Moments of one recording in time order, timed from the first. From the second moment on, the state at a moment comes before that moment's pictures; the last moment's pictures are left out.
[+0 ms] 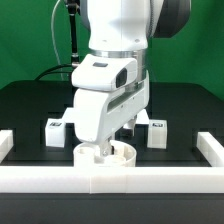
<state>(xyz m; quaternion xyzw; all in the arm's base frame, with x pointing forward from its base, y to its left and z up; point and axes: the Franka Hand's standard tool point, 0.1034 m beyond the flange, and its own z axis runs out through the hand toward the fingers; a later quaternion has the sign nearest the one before) 0.574 -0.018 0.022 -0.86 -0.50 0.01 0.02</state>
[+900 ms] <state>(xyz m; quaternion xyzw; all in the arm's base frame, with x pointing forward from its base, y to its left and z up) 0.573 -0.020 0.019 -0.86 -0.50 0.01 0.02</state>
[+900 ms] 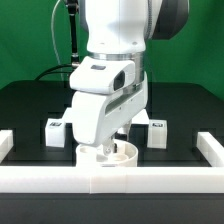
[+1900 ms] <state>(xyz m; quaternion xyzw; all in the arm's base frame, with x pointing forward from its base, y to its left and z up) 0.586 0.052 0.019 -0.86 -0.50 0.02 0.02</state>
